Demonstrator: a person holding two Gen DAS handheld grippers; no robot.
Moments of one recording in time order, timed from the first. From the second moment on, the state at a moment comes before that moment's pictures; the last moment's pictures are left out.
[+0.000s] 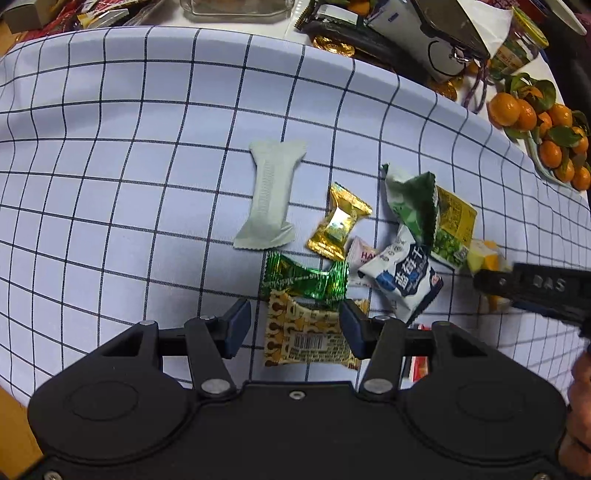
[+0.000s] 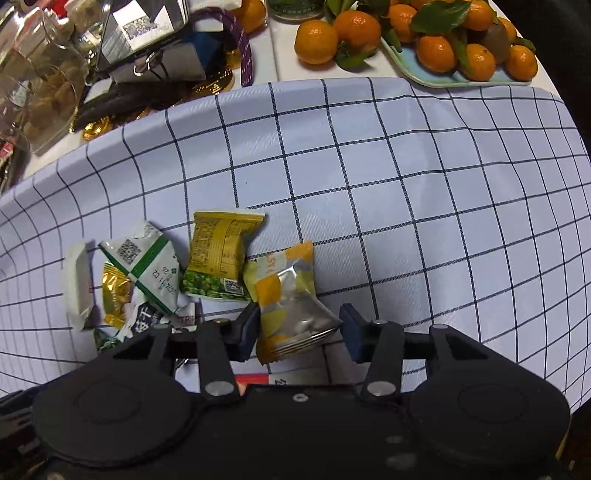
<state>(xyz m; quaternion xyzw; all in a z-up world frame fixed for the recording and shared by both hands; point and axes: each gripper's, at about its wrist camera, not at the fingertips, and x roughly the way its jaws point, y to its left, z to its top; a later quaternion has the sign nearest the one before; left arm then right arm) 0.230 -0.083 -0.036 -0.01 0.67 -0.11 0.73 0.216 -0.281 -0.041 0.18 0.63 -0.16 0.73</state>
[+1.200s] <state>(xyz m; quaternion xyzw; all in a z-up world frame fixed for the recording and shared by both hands) 0.260 -0.063 -0.025 -0.04 0.62 -0.07 0.78 0.196 -0.294 -0.003 0.21 0.60 -0.15 0.76</state>
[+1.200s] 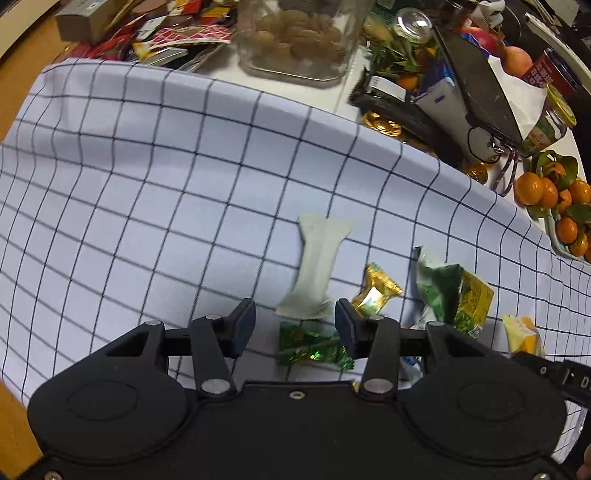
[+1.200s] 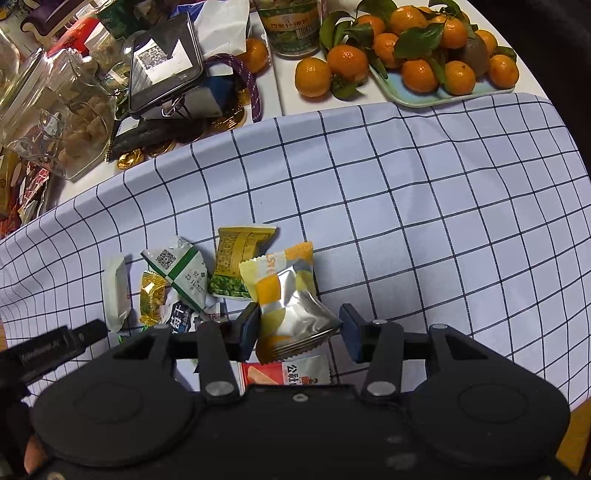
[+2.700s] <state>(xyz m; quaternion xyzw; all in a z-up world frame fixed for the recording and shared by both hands) 0.222 -0.078 -0.012 0.00 0.62 -0.13 0.77 0.180 -0.294 0.015 0.24 0.58 -0.11 0.77</state>
